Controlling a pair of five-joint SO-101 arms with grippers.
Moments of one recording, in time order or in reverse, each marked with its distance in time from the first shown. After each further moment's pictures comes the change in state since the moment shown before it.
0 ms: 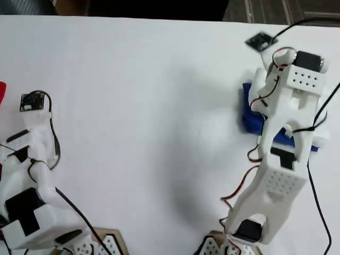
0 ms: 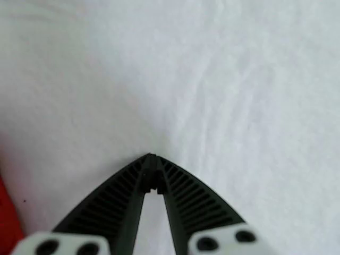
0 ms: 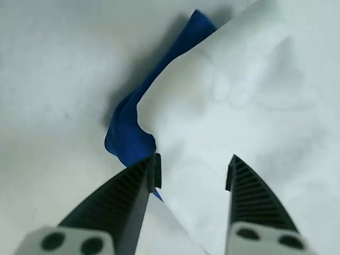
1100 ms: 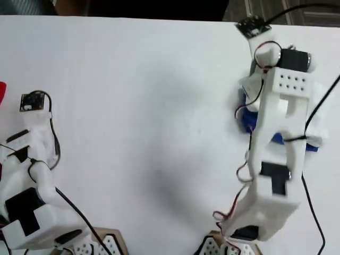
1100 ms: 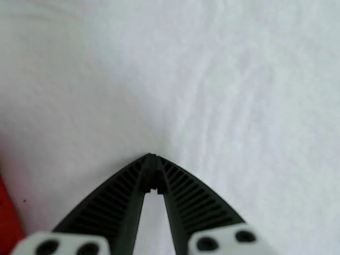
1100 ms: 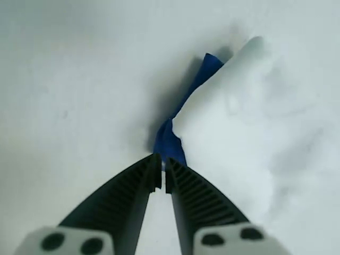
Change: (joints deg) left arm -1.0 0.0 -0.5 0.8 0.0; right arm -9.3 -17.1 10.9 0.4 -16.5
